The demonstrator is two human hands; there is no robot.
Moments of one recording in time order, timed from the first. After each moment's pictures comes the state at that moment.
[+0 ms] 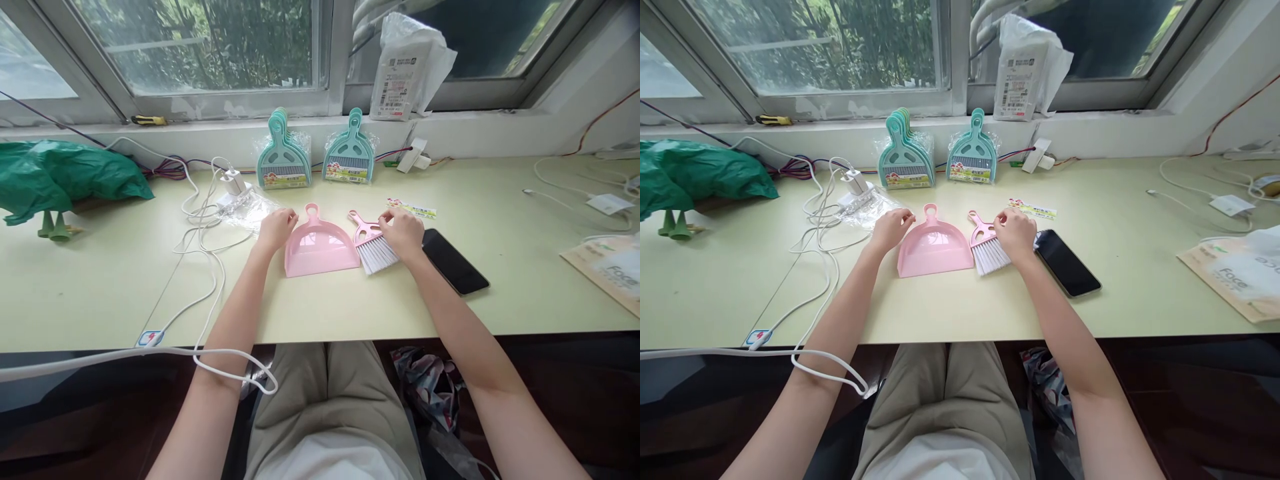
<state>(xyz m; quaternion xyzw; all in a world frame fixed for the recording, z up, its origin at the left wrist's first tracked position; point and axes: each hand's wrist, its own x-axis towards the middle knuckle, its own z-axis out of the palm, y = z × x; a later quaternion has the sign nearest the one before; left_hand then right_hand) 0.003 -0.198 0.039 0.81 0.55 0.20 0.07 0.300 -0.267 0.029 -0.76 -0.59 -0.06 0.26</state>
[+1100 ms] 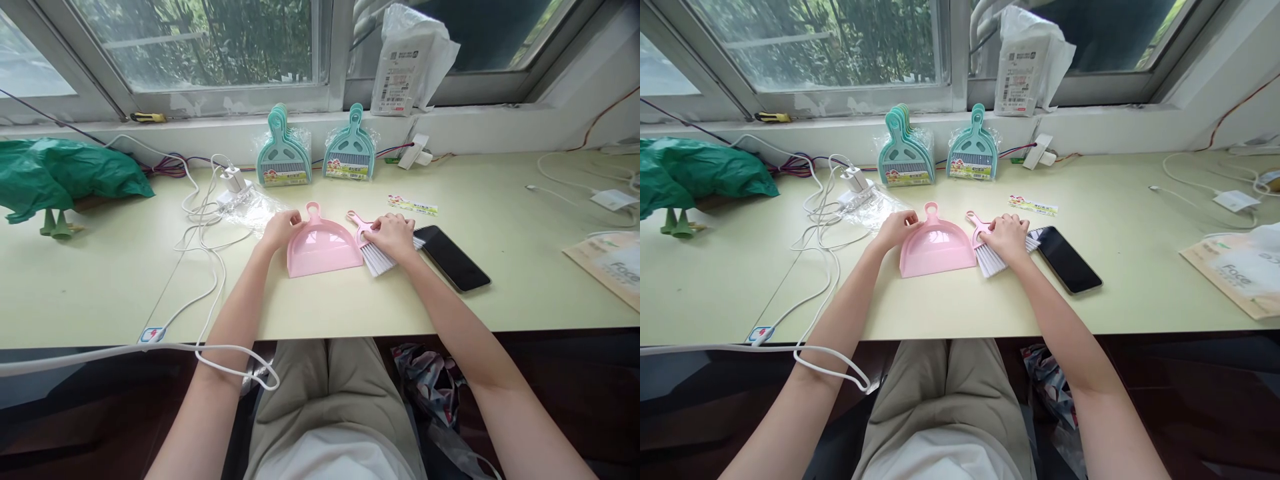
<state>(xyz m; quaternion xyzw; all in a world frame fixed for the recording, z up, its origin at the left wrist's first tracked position) 0.005 -0.196 0.030 0.79 0.53 0.22 0.19 0.286 -0.269 0.018 -0.76 -0.62 0.00 0.17</state>
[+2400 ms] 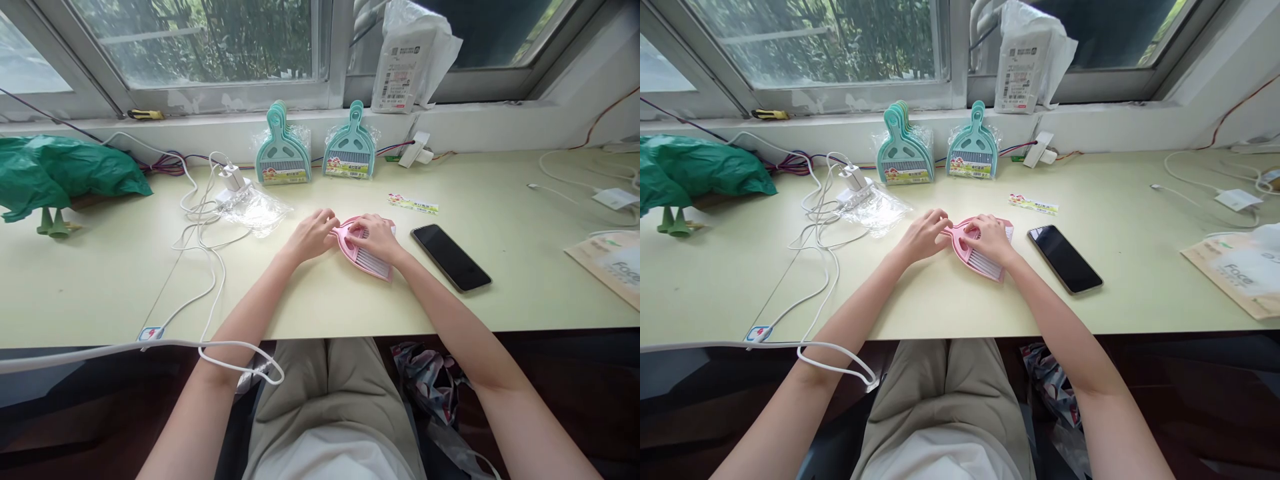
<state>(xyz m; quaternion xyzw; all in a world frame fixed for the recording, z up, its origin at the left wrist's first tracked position) 0.059 -0.240 0.035 0.93 0.31 0.20 -0.04 0.268 -0.271 0.016 -0.60 -0.75 0.09 0.28</state>
